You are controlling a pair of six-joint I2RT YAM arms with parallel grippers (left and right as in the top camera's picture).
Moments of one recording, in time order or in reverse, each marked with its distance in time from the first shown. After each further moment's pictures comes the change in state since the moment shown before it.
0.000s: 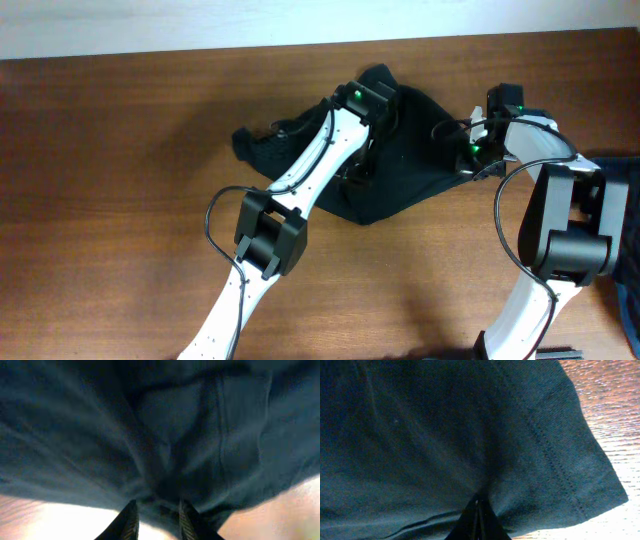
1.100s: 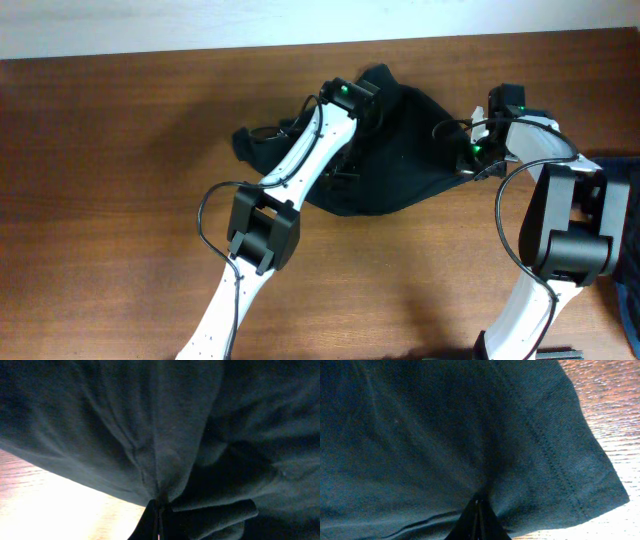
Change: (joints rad) left arm 0.051 -0.003 -0.024 -0.052 -0.056 -0.158; right arm -0.006 0.000 -0.002 0.002 -0.014 0.000
